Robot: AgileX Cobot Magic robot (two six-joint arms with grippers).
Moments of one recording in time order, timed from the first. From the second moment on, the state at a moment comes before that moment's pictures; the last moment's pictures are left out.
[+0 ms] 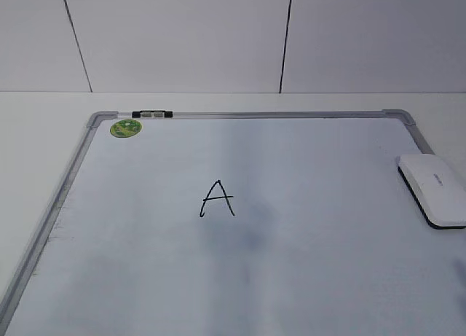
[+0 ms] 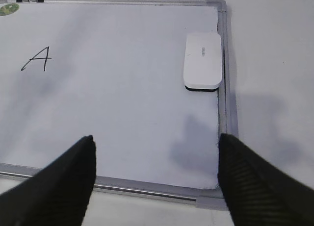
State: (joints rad) left arm -0.10 0.01 -0.51 -0.07 1.11 0.00; right arm 0.02 0.04 -0.55 0.12 1.13 -0.16
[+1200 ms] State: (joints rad) left arm -0.10 0.01 -0.51 -0.06 1.11 0.00; right arm 0.02 0.01 -0.50 0.10 1.15 -0.16
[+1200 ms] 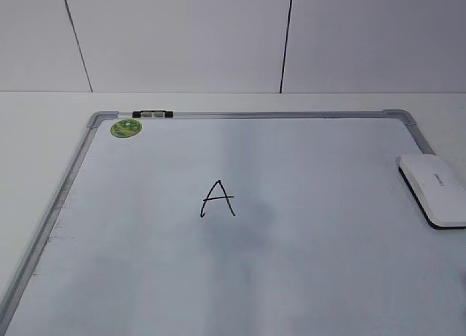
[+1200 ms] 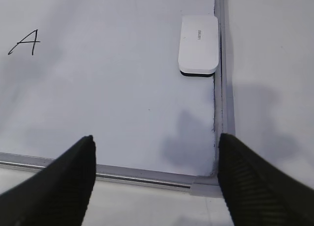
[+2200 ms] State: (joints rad) left arm -0.10 0.01 -0.51 -0.06 1.11 0.00; right arm 0.02 -0.01 -0.50 0.10 1.15 -0.16
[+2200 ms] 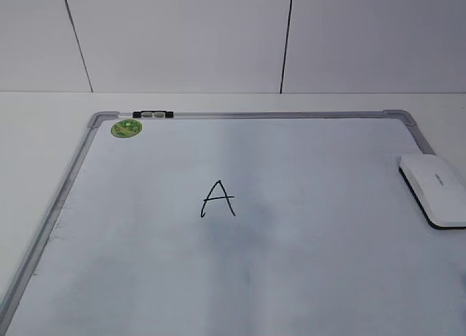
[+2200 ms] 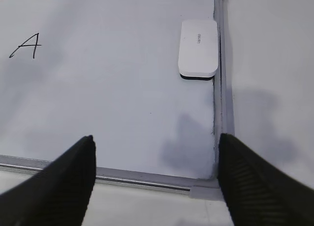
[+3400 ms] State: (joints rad) left arm -0.01 0.01 -0.51 -0.06 1.11 0.00; right arm 0.03 -0.02 -0.50 0.09 1.15 -0.16
